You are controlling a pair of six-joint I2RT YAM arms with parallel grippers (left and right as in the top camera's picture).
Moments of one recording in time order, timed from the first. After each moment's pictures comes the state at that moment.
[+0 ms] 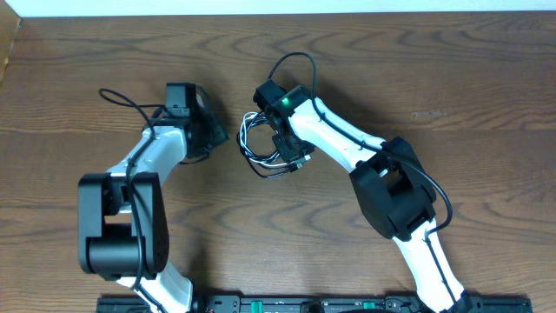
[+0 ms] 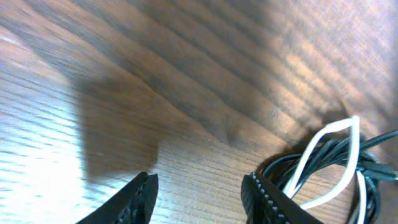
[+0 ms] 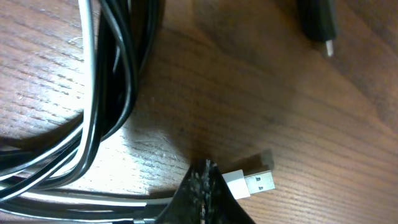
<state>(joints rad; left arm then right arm) 0.00 1.82 1.04 -0.37 0.20 -0.50 0.69 2.34 1.87 -1.08 0.12 0.26</state>
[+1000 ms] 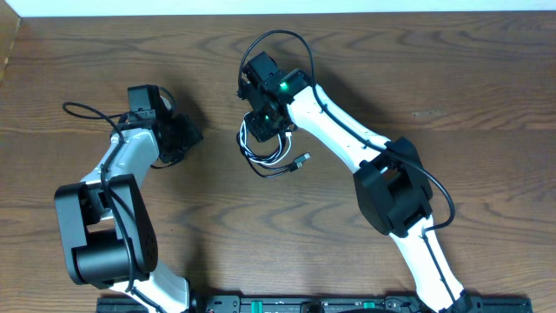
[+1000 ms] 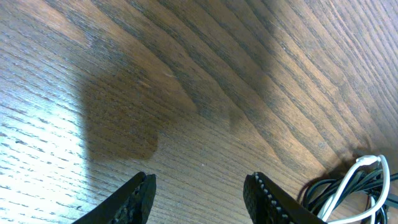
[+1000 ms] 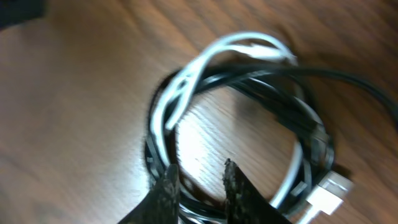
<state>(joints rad) 0.16 1.80 1.04 -0.42 0.26 -0.49 0.68 2.37 2.07 -0.92 -0.27 0.11</state>
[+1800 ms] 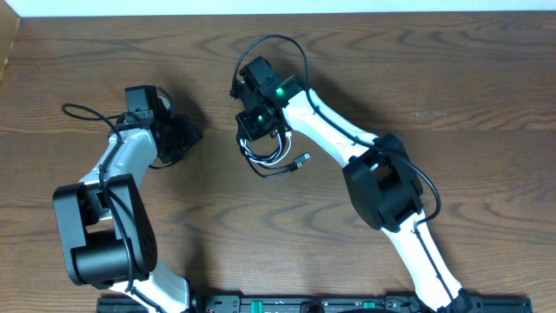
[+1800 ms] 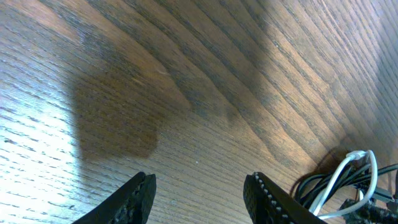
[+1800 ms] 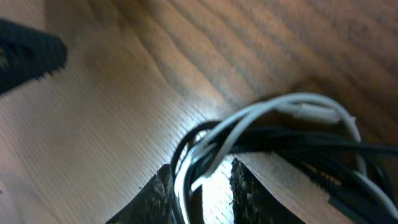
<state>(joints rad) 0.18 1.80 1.04 -0.42 0.30 -0.49 0.68 2.45 2.07 -0.76 -0.36 0.18</state>
